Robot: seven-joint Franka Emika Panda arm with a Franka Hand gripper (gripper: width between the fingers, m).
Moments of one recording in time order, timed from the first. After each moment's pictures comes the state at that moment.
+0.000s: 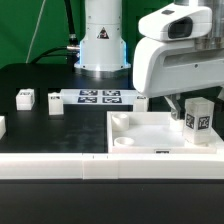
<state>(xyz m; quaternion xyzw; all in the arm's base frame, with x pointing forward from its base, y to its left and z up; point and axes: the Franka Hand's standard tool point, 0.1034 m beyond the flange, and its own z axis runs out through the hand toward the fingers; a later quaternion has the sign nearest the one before) 0.627 0.120 0.076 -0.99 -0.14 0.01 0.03</state>
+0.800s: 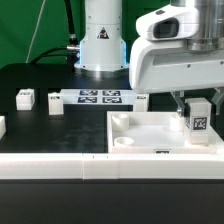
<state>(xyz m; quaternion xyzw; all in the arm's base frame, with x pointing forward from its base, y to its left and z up) 0.627 0.117 0.076 -1.00 0.06 0.02 0.04</state>
